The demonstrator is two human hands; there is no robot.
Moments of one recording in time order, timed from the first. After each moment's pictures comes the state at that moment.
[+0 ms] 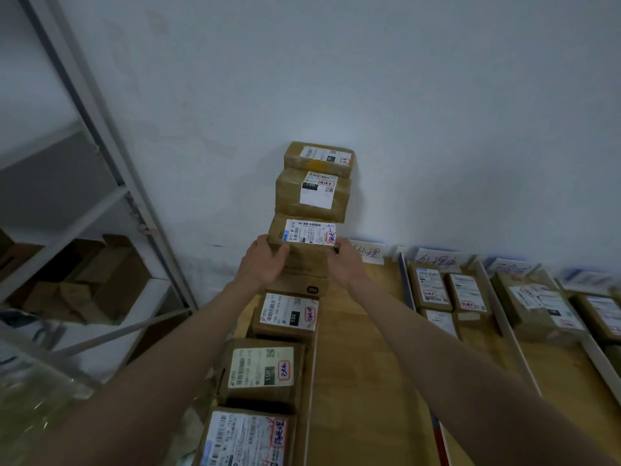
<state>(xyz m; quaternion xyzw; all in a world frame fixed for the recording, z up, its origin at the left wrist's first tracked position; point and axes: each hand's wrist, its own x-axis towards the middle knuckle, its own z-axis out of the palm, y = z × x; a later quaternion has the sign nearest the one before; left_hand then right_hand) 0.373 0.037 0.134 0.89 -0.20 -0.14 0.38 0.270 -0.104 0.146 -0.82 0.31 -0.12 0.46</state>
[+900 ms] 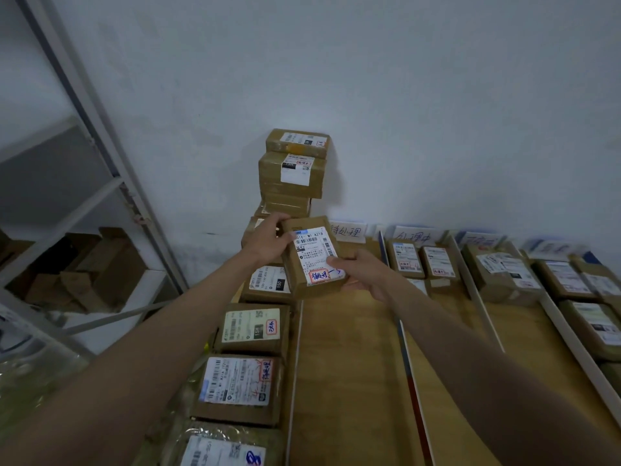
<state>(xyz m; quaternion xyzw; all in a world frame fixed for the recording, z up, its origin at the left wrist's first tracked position) 0.289 0.041 0.169 0.84 -0.29 -0.17 0.42 0.135 -0.108 0.155 -0.70 0.34 0.02 0.63</state>
